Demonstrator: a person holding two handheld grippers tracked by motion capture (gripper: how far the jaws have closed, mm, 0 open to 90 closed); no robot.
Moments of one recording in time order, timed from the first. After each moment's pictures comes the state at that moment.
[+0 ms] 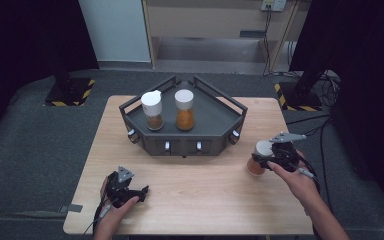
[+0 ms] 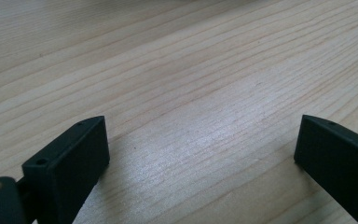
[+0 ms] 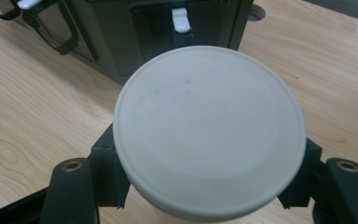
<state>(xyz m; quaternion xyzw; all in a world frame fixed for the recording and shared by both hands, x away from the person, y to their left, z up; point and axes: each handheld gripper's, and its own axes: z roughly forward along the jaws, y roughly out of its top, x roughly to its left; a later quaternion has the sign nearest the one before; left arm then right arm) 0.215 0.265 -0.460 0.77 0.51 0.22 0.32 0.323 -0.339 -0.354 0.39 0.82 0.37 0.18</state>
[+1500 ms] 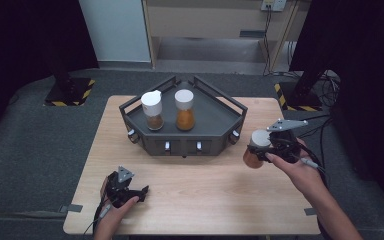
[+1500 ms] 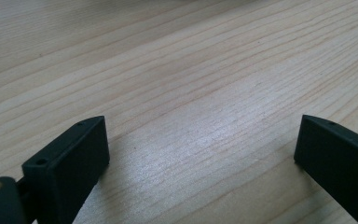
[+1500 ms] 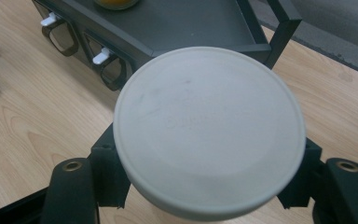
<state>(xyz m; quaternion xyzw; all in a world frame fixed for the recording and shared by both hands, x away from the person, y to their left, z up) 0.215 0.265 -0.459 0.77 0.51 0.22 0.32 0.313 -0.319 -0.286 0.35 0.84 0.38 0.18</state>
